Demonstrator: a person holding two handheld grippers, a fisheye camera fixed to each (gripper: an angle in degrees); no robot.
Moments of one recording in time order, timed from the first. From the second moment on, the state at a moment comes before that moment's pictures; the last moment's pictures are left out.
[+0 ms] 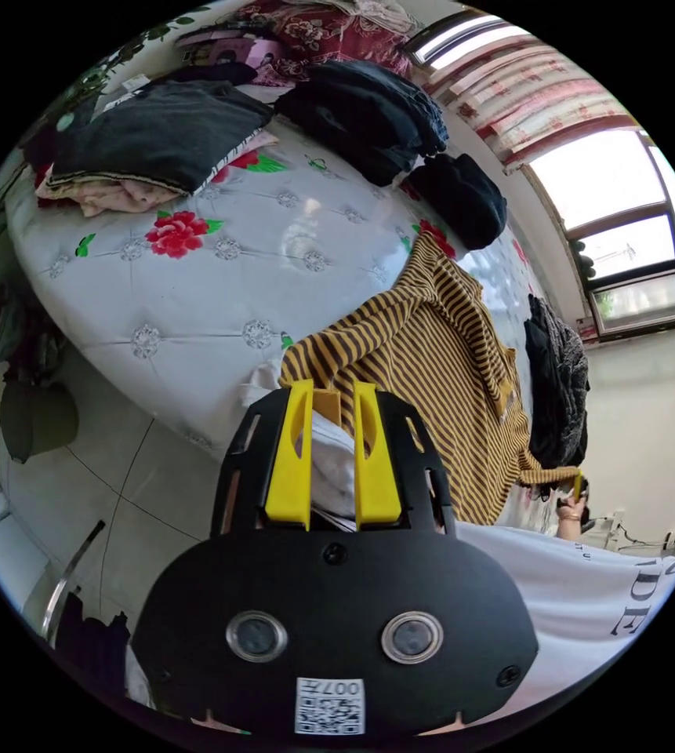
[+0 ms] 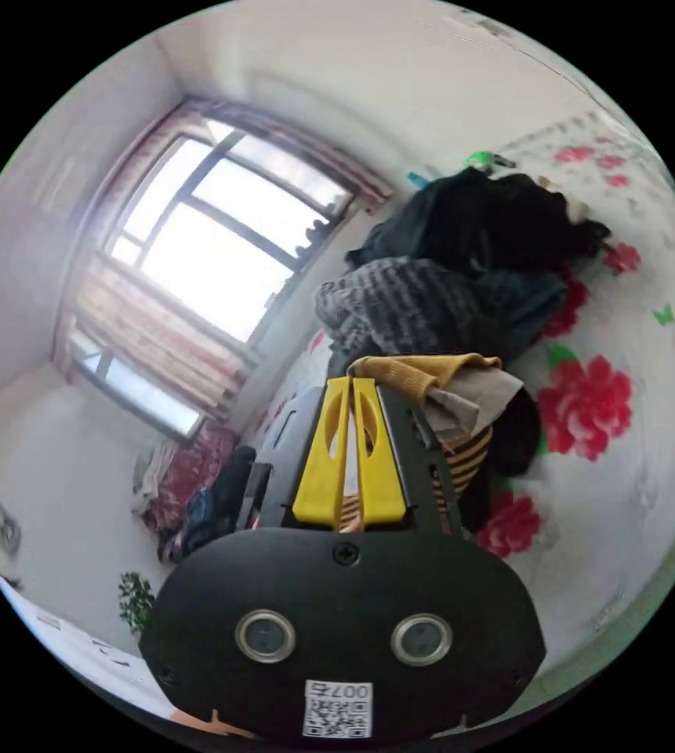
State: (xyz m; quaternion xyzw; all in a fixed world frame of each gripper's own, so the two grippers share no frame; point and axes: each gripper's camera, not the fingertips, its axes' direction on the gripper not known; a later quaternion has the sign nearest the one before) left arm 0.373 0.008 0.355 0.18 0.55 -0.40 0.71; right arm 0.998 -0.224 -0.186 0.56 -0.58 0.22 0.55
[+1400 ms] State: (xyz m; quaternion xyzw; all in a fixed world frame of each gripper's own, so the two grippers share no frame) left arm 0.454 0.059 0.293 0.23 0.47 -0.08 0.85; right arm 0.318 -0.126 -0.044 0.29 -0.46 -0.04 0.84
